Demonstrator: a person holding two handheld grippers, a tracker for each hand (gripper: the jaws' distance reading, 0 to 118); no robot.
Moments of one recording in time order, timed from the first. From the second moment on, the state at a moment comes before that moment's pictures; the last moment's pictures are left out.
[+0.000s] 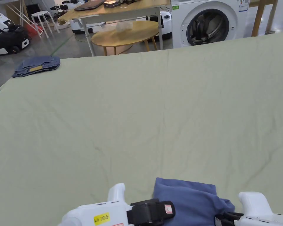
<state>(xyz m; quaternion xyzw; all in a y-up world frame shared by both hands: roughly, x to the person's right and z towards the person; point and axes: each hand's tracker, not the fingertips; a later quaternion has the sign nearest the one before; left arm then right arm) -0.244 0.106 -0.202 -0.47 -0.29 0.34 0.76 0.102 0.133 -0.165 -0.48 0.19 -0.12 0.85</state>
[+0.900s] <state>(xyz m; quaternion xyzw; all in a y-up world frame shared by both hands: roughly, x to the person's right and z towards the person) -0.567 0.254 -0.169 -0.38 0.13 0.19 0.90 0.145 0.184 -0.169 -0.40 0.20 -0.16 0.88</state>
